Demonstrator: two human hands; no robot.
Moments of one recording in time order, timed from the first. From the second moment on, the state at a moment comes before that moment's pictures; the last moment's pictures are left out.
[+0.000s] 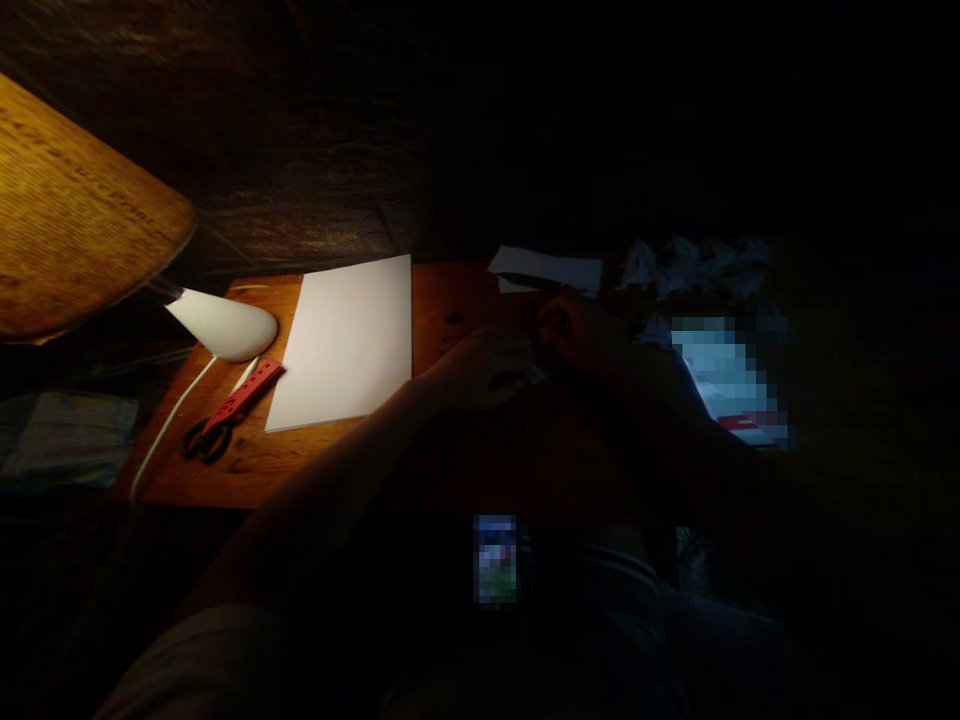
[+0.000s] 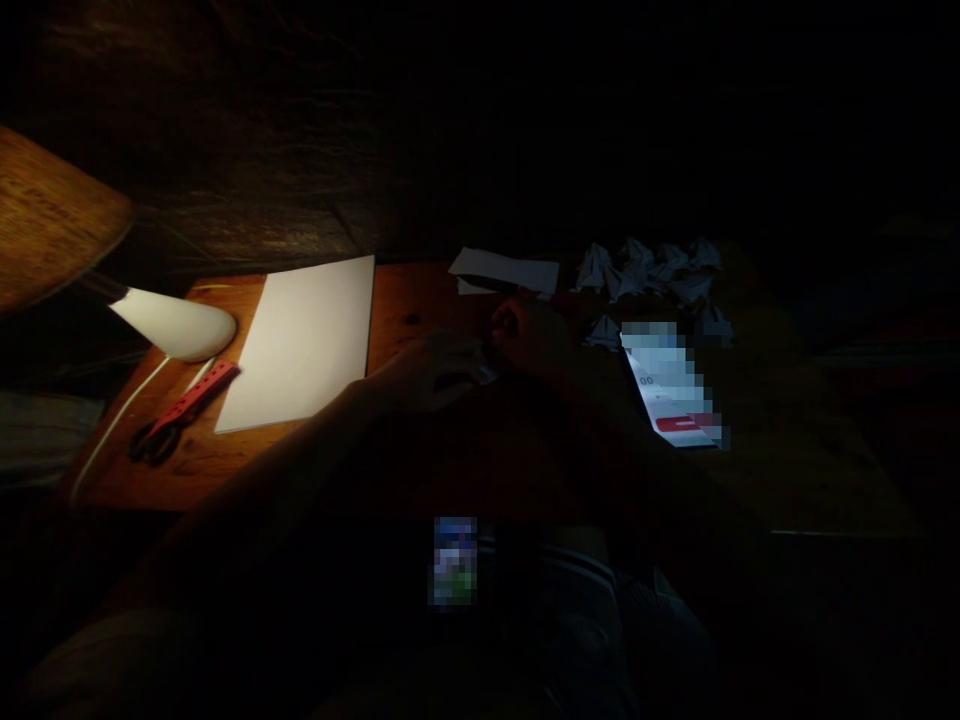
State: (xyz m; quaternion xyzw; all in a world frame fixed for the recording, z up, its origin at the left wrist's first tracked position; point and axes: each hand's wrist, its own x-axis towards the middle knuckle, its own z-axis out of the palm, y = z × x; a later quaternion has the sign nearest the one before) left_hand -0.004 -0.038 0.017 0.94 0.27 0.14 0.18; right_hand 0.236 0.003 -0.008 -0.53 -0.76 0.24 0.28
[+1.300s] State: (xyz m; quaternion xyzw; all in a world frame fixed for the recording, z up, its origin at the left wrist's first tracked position) left_hand -0.005 -0.037 0.018 0.94 0.27 0.14 0.18; right_hand 0.239 0.006 -0.006 -0.52 -0.76 0.27 0.28
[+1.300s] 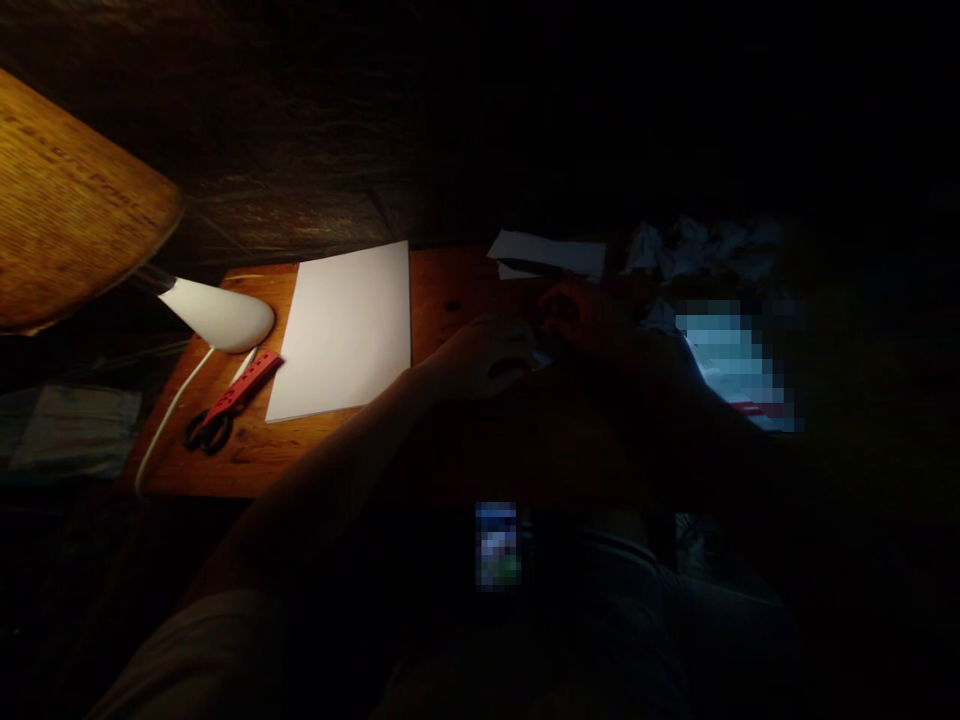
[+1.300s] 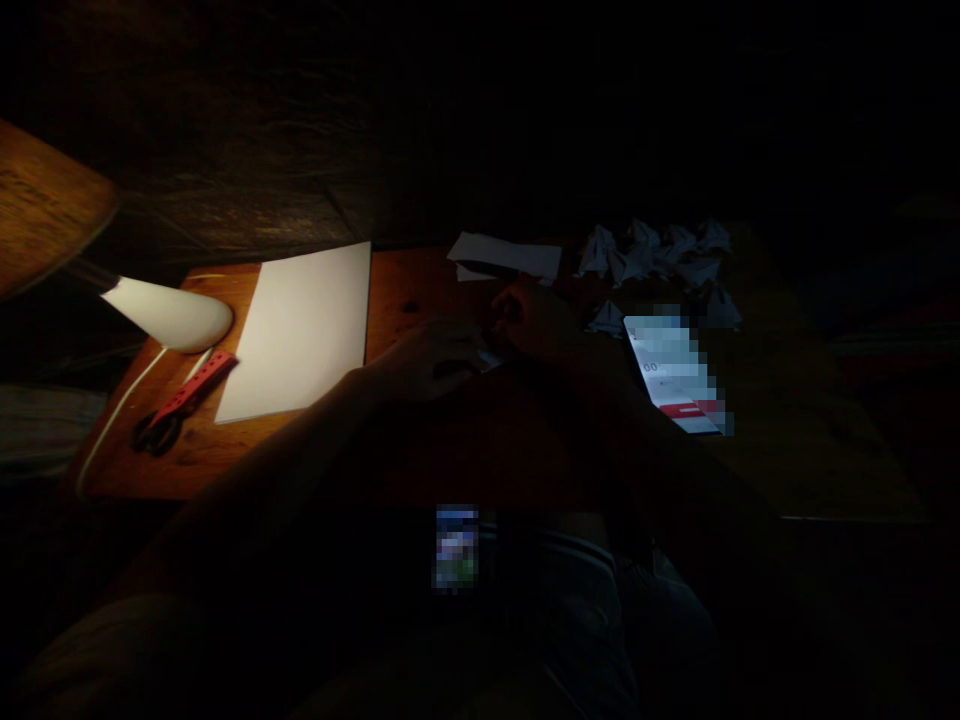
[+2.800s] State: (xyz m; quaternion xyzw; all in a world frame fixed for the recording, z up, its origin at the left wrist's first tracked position) left_hand -0.007 -0.045 0.023 0.94 0.27 0.13 0.13; right_hand 0.246 0.009 0.000 -0.48 -0.74 0.37 0.28
